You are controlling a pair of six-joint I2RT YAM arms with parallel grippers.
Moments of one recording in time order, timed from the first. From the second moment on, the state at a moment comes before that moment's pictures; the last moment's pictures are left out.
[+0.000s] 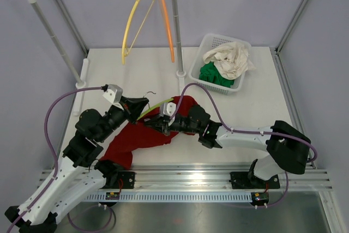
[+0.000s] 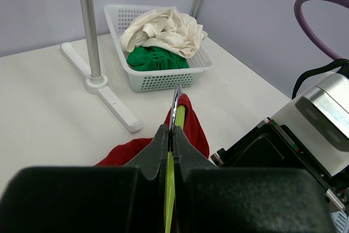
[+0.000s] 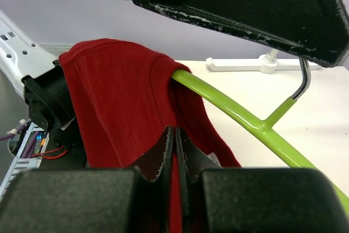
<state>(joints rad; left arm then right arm) -0.63 0.54 0.72 -0.13 0.10 -0.24 1.09 1.50 0.79 0.81 -0.39 -0.09</state>
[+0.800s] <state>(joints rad) -0.63 0.52 0.71 -0.07 0.13 -0.24 1.09 1.23 0.68 0.77 -0.04 -0.12</state>
